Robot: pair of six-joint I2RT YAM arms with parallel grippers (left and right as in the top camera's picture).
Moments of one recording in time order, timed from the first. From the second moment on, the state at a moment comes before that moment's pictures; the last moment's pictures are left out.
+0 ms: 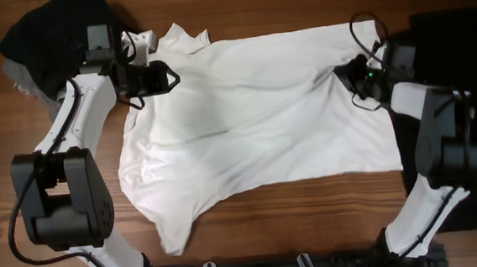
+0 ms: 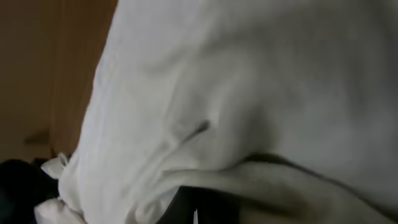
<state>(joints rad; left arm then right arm) -0.01 1.88 1.37 -0.63 0.53 -0.04 -0.16 2.07 1.04 0.17 -0.52 0.77</state>
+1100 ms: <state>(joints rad) 0.16 1.76 1.34 -0.91 0.31 -0.01 -0.17 1.67 0.83 -0.82 -0.19 0.45</state>
